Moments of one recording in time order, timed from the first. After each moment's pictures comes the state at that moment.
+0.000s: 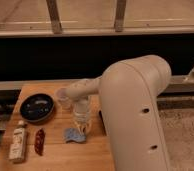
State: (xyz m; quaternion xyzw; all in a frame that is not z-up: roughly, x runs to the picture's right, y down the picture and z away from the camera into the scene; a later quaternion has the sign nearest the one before) arm -0.054 0.233 0.784 -0.43 0.29 0.47 0.71
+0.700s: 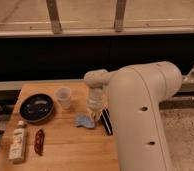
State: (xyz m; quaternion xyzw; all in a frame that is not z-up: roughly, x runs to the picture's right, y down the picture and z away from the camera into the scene) arm -0.014 0.172 0.836 -0.43 0.27 0.52 0.69
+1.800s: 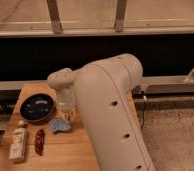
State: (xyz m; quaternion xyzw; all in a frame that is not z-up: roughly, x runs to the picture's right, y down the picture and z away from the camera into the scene) arm -0.145 0.183 0.799 -0.43 0.23 0.39 0.78
